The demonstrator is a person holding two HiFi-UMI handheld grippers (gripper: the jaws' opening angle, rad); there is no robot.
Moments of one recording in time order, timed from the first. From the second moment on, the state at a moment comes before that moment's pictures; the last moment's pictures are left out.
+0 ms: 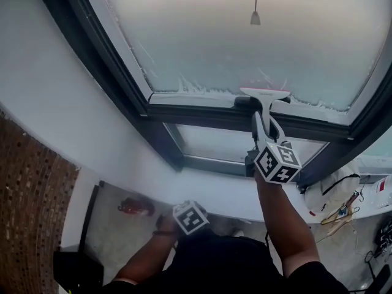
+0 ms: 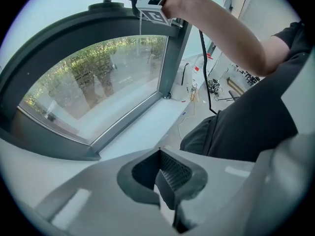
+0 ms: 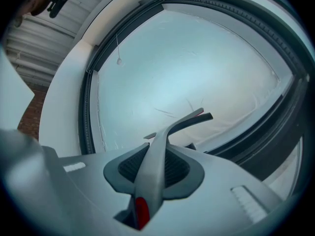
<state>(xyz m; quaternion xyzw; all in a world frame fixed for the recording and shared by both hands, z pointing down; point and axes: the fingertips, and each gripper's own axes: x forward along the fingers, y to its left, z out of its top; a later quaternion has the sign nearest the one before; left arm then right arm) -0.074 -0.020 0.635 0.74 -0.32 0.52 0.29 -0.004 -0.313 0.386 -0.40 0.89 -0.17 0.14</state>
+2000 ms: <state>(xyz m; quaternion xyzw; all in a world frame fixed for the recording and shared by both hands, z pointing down) -0.196 -0.138 0.487 0.90 -0.37 0.11 0.19 -0.153 -0.291 0.139 -0.37 0.89 0.03 0.26</state>
